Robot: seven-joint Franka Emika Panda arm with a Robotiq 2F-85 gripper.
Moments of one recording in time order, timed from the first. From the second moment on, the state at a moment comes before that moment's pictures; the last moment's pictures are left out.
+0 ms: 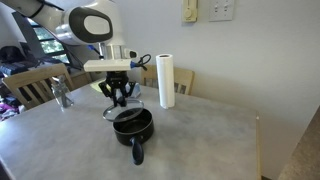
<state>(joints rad) -0.11 0.35 0.01 -1.95 -0.09 2.16 -0.65</state>
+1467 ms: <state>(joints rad) 0.14 0.41 0.11 -2.15 -0.13 2.31 -0.01</state>
